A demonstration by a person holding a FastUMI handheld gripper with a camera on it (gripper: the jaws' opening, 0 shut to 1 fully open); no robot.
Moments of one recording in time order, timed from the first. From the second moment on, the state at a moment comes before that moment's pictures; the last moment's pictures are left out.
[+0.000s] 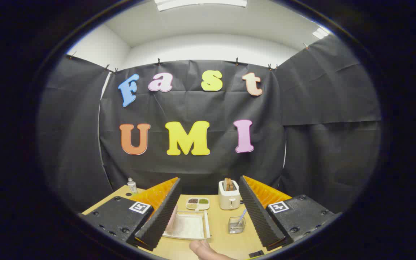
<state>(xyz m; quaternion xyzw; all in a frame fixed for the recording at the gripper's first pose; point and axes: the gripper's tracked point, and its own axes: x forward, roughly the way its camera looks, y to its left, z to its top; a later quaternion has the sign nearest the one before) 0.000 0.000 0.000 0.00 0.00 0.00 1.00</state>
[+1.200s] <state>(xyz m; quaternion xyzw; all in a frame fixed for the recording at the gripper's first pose) 0.062 0.071 -0.002 -0.03 0.03 0.04 1.00</state>
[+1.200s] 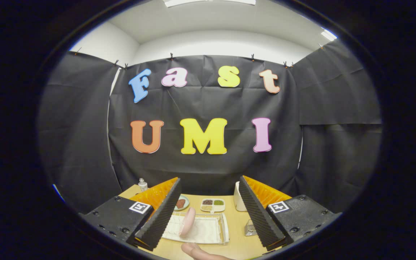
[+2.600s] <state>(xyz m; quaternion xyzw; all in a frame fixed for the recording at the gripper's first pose) 0.249 0.125 -0.214 -0.16 0.57 -0.02 0.81</state>
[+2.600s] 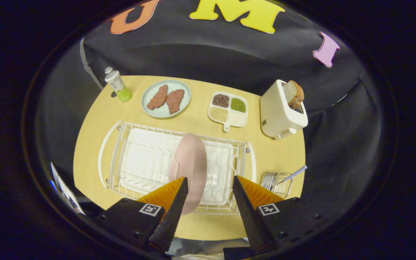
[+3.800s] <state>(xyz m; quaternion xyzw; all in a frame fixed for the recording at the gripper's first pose) 0.234 0.125 -0.223 -0.16 0.57 -0.17 0.78</state>
